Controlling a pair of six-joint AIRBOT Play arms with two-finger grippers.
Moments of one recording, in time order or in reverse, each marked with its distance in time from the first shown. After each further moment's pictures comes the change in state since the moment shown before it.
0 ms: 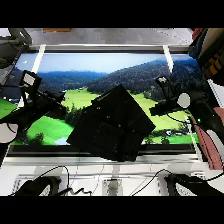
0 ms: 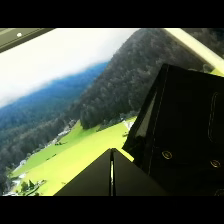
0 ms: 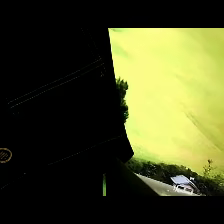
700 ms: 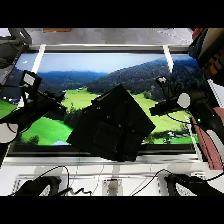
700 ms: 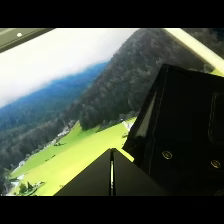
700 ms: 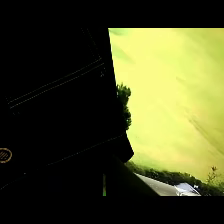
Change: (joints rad) left arm 0.000 0.000 0.000 0.000 0.008 0.000; right arm 0.000 0.000 0.000 0.000 0.000 0.000
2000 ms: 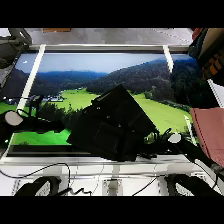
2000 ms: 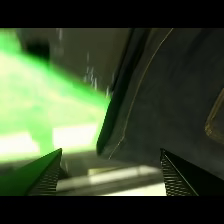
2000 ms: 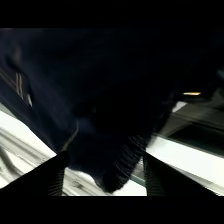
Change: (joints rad) left arm 0.303 -0.273 -0.052 0.134 -0.617 -0.465; right arm 0.000 0.067 -0.769 0.922 -0.156 -0.117
